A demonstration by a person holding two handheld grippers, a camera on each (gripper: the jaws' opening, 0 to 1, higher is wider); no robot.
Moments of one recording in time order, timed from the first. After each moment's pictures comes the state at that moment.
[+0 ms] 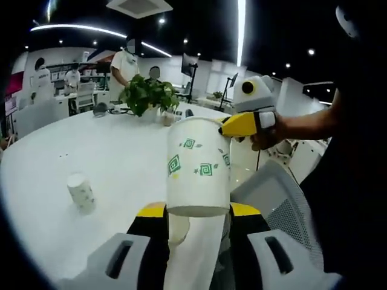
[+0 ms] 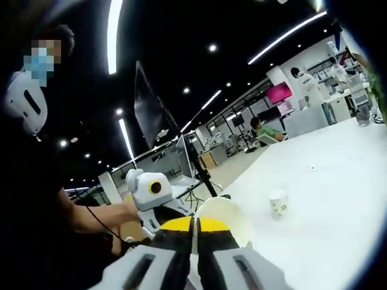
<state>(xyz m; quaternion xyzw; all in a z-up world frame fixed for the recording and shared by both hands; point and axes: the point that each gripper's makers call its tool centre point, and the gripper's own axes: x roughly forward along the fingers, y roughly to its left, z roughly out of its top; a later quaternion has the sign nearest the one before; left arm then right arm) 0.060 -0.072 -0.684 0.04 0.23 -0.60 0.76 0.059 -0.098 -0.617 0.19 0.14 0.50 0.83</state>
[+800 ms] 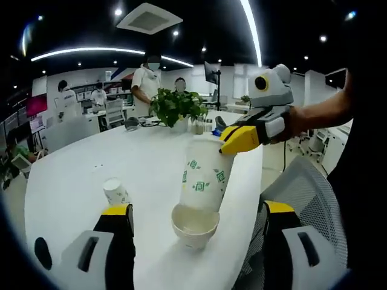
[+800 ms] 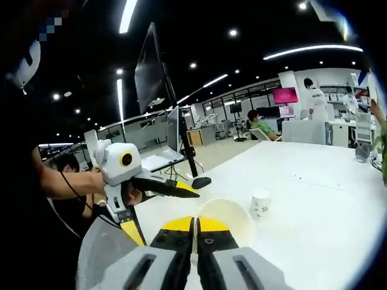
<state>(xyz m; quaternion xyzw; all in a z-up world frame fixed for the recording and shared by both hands) 0.078 -0.040 -0.685 0.07 0.17 -0.51 0.84 0.081 -0.085 -0.662 -0.01 0.19 0.47 0.86</state>
